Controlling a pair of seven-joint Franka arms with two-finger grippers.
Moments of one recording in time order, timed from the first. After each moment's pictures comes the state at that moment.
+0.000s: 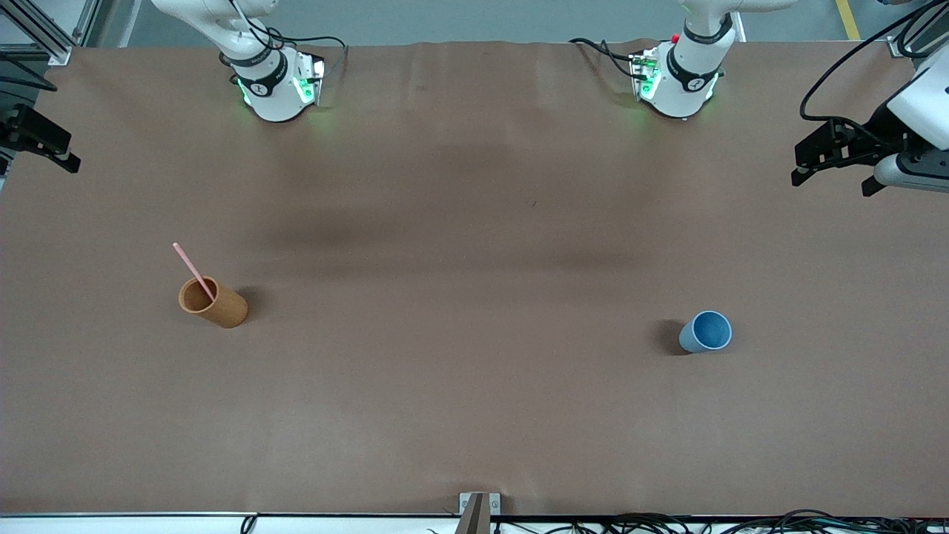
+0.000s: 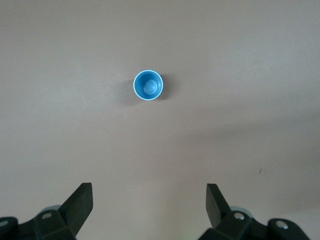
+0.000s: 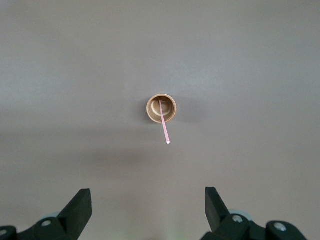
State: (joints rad) left arm -0.06 -0.03 -0.05 -1.54 -0.04 1.55 0.06; right arm -0.02 -0.05 -0.03 -1.47 -0.01 1.45 -0.07
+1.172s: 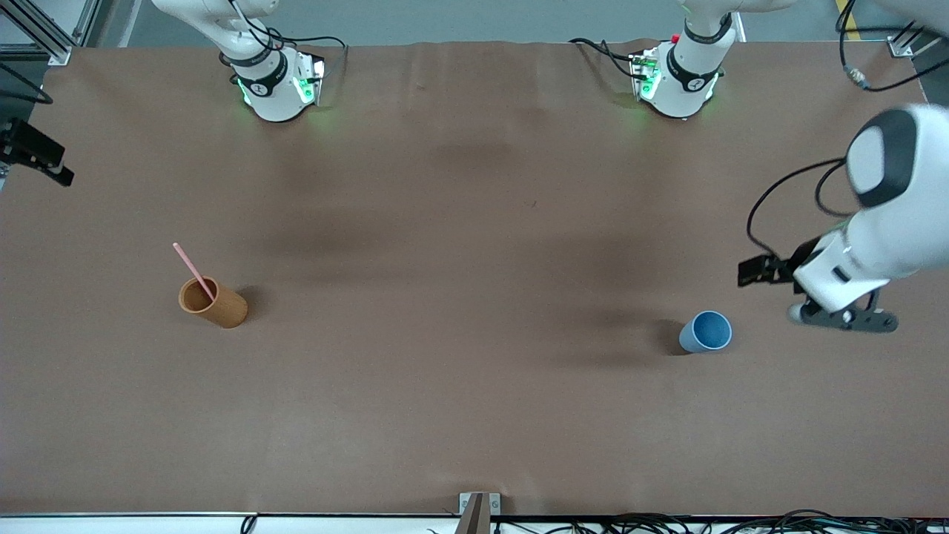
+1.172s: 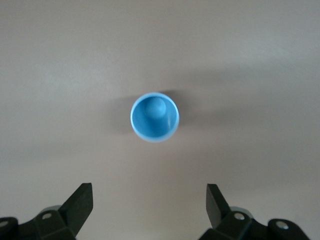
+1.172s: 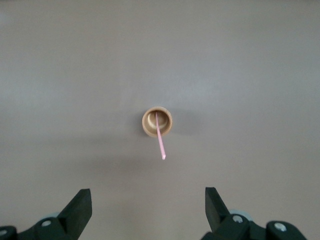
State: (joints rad) left arm -0.04 0.34 -0.03 -1.61 -0.04 1.89 0.06; right arm -0.05 -0.02 -0.03 -1.51 -0.01 1.57 -0.08
